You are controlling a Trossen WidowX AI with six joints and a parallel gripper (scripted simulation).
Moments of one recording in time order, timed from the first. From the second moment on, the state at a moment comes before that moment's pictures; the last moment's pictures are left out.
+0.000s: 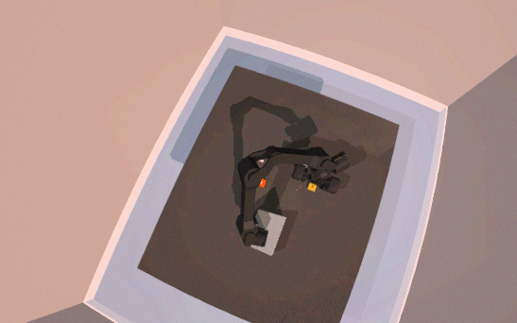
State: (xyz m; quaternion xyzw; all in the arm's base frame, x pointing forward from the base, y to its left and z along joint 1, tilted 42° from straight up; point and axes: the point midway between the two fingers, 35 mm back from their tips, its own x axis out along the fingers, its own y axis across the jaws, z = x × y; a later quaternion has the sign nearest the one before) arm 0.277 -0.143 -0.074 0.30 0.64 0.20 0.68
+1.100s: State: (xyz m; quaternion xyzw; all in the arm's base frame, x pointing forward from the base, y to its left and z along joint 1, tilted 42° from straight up) arm 0.282 -0.115 -0.109 0.30 0.64 0.19 0.68
